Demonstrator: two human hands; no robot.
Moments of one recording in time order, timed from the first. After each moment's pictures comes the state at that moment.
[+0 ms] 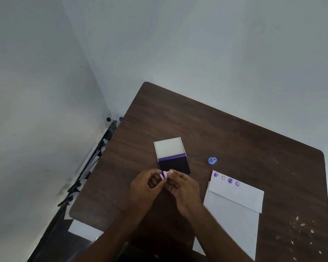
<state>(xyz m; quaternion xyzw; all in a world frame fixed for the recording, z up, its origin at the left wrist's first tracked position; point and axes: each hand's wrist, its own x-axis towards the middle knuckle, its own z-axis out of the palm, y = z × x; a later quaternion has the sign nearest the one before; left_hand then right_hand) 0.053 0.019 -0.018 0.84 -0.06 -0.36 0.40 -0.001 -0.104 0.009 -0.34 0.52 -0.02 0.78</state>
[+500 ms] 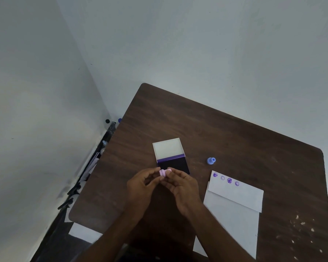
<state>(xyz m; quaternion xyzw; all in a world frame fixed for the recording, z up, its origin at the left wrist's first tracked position) 0.057 0.019 -0.007 0.82 -0.03 -0.33 0.46 0.004 -0.106 0.010 -0.33 0.48 -0.03 0.81</state>
